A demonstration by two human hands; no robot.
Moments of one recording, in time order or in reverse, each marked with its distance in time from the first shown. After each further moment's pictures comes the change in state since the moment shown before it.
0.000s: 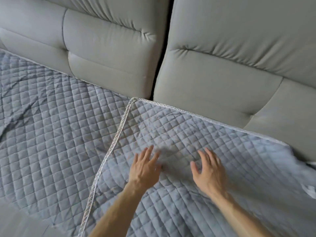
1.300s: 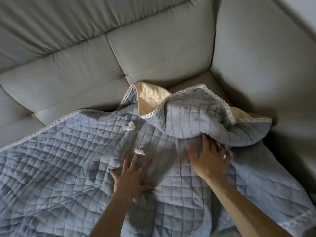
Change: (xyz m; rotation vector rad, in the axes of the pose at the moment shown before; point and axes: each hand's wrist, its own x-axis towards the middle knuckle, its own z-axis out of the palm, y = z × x) left_hand -0.071 0.509 0.273 0.686 -0.376 0.403; right_hand -0.290 0.560 -0.092 0.231 0.056 0.932
